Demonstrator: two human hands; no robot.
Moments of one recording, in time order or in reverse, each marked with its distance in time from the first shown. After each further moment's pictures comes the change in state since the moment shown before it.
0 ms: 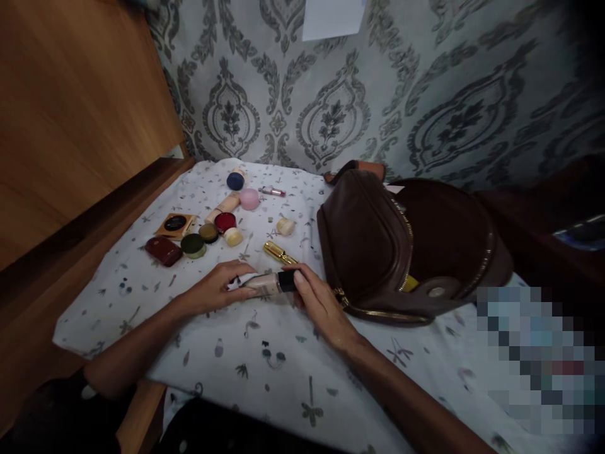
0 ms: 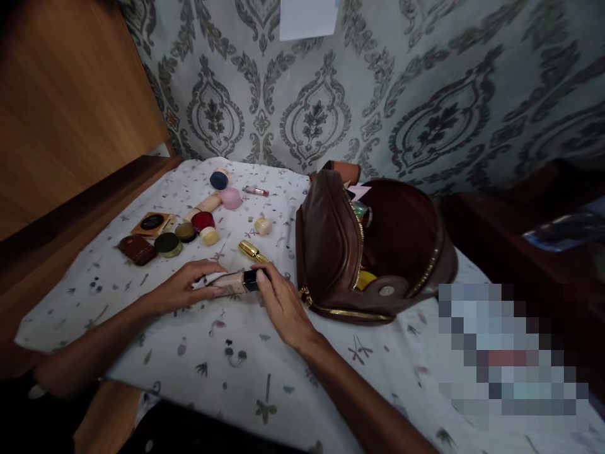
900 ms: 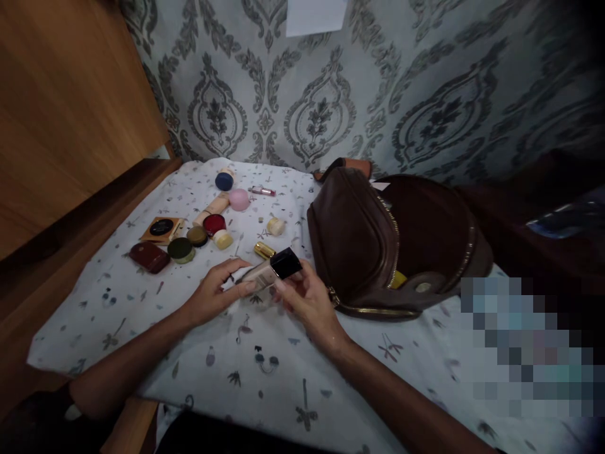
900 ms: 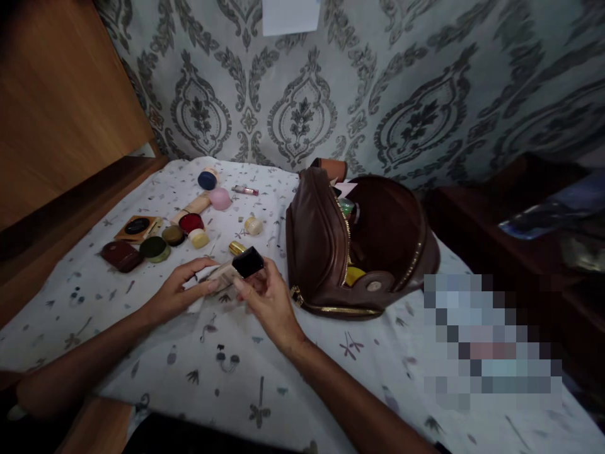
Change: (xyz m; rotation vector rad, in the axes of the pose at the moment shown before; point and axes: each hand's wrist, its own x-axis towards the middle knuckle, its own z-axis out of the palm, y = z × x) left_hand 0.007 0.013 0.018 -0.159 0.218 -0.111; right_hand 0.002 0.003 0.017 0.533 0.065 0.143
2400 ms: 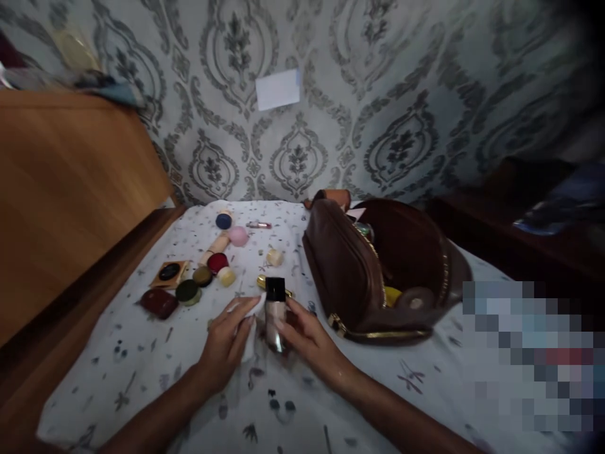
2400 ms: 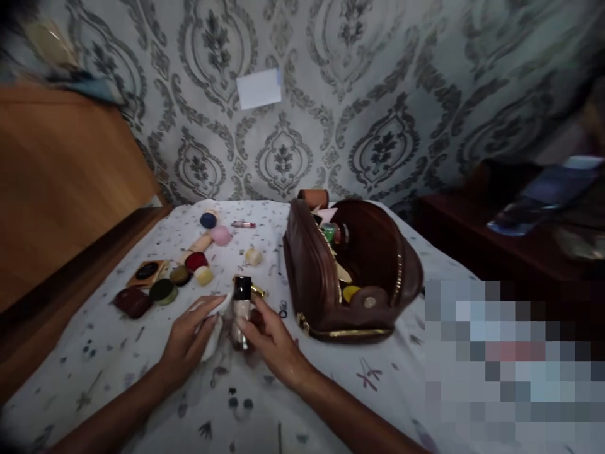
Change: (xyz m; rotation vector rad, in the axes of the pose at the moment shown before) left_hand -0.010 -0.003 0.018 0.270 0.259 0.396; right_hand -0.001 0.013 0.001 0.139 -0.154 -0.042
